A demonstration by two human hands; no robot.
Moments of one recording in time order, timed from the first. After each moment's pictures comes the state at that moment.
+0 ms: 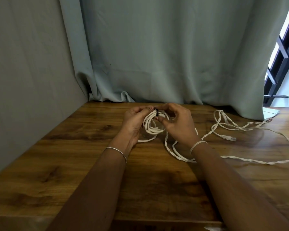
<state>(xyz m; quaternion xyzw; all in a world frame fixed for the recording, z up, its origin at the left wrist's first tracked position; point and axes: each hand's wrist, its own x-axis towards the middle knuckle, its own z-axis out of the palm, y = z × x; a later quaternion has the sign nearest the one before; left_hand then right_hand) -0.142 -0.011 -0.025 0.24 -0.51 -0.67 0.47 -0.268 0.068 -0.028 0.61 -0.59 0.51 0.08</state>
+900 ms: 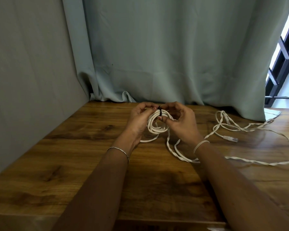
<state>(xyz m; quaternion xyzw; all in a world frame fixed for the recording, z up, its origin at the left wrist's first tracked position) -0.141 -0.006 -0.022 0.20 -0.58 -0.63 0.47 -0.271 0.065 -0.029 0.58 -0.56 0.59 -0.03</state>
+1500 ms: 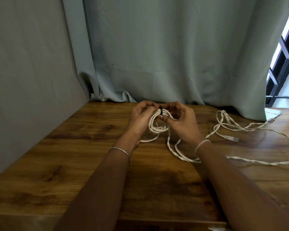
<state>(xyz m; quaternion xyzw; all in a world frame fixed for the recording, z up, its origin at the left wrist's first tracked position) -0.141 -0.003 -0.022 0.21 -0.61 -0.58 0.49 -0.272 0.065 -0.028 0.58 -0.55 0.60 -0.06</state>
